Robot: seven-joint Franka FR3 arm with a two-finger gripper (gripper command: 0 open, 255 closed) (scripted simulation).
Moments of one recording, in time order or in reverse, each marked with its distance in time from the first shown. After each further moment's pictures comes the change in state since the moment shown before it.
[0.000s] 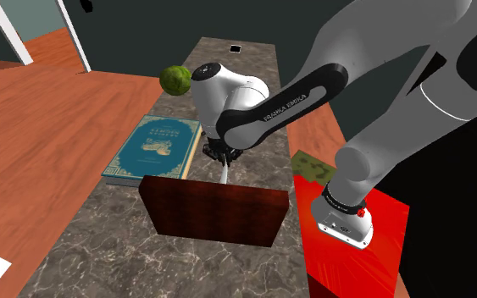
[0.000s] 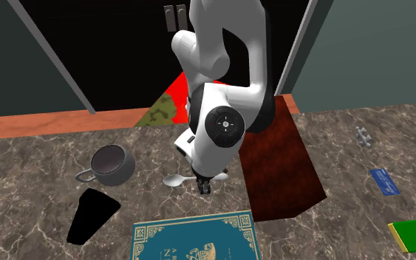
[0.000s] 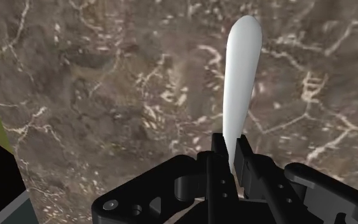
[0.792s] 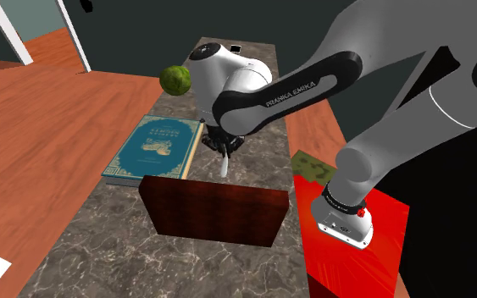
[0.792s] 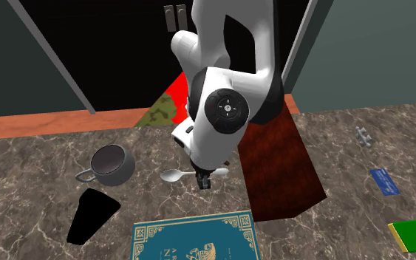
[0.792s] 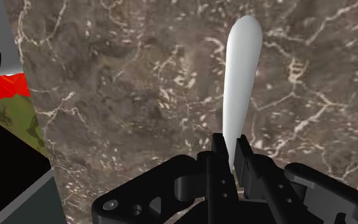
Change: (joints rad) arm 0.031 -0.082 -0.052 0.054 0.047 -0.121 -0.056
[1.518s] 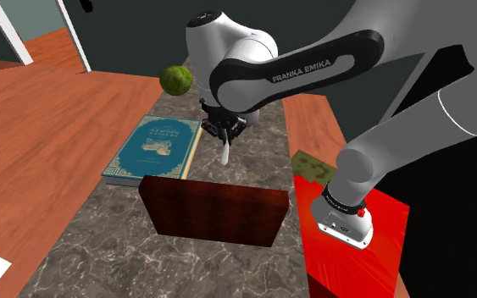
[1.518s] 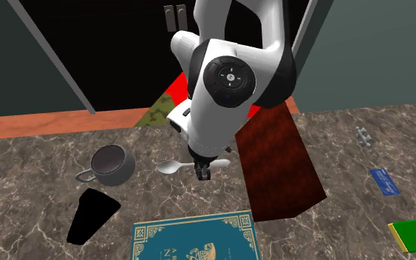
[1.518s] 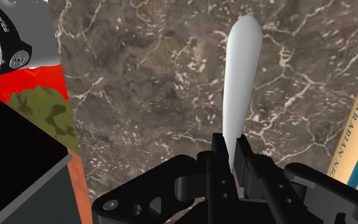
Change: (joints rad) arm 0.024 -0.082 -0.063 0.087 0.026 -0.158 -0.052
